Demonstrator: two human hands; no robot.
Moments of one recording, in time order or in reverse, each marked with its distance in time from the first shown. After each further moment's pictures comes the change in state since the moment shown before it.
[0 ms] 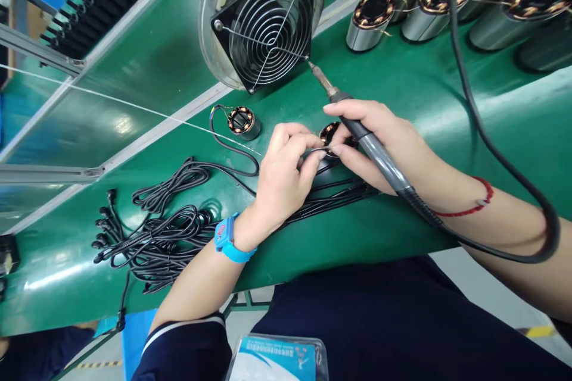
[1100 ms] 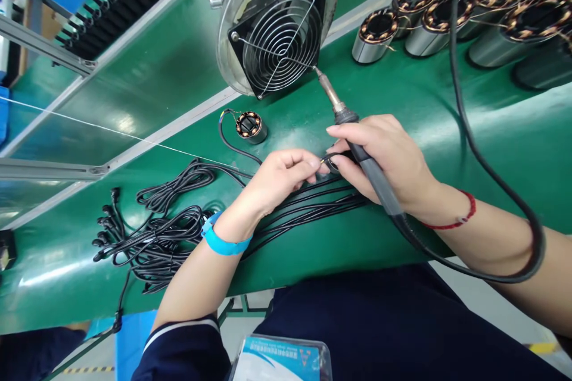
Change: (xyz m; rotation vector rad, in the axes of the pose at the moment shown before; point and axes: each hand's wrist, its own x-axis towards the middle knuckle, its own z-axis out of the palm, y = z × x) left_hand 0.012 0.001 -0.021 -0.695 -0.420 -0.751; right_hand 0.000 -0.007 0.006 -0.219 -0.001 -0.093
